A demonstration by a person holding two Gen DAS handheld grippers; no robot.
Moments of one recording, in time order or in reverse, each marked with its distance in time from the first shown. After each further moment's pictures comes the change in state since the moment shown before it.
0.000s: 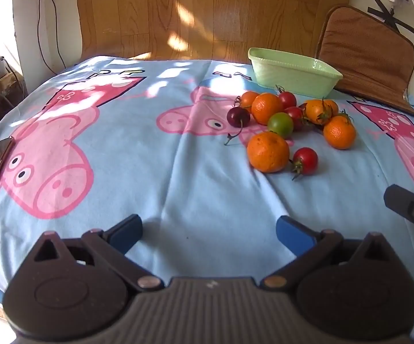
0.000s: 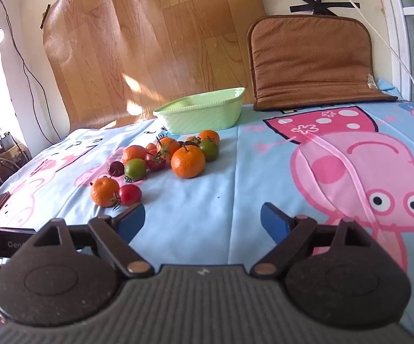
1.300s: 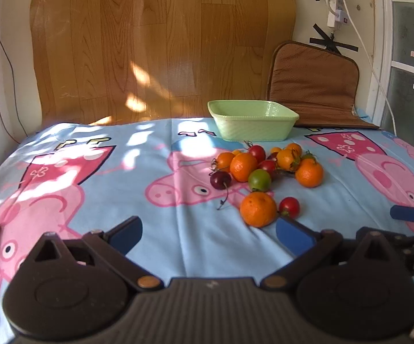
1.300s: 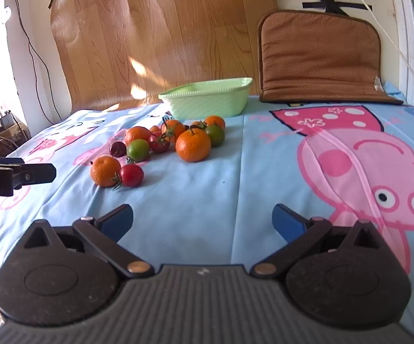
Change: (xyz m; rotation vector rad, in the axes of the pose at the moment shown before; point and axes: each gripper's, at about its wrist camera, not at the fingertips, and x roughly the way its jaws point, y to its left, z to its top) left arm -0.017 0.032 0.028 0.181 -0.193 -0.215; right arm 0.003 0.009 -0.005 -0.074 0.030 -0.011
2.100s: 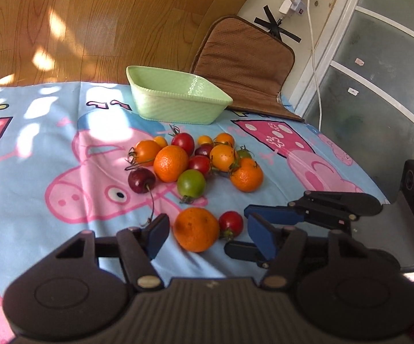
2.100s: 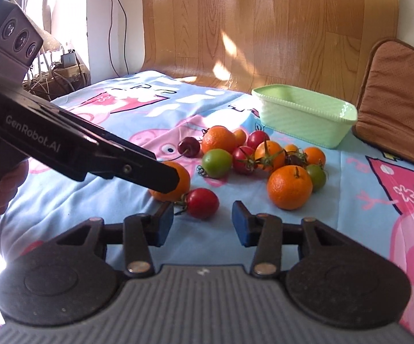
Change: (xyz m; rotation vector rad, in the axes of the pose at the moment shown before) left arm 0.069 0.022 0.028 -0.072 0.154 -0.447; right arm 0.062 0.050 0.035 -0.314 0.124 0.244
